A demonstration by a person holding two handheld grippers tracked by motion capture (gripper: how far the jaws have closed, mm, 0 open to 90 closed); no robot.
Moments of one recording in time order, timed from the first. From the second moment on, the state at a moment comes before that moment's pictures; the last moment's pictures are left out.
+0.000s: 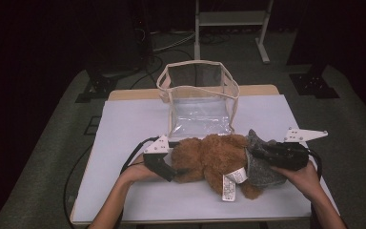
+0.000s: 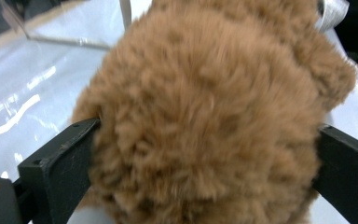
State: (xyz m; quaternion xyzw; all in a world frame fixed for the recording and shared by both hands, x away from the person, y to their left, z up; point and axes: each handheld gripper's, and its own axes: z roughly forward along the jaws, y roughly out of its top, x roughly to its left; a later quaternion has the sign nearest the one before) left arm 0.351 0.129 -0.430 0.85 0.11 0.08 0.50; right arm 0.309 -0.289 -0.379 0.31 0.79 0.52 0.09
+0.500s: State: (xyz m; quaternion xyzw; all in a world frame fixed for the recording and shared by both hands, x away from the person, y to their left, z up) left arm 0.344 0.110 -0.416 0.85 0.08 0.11 0.52; right arm 0.325 -0.296 -0.383 0.30 0.78 0.55 0.04
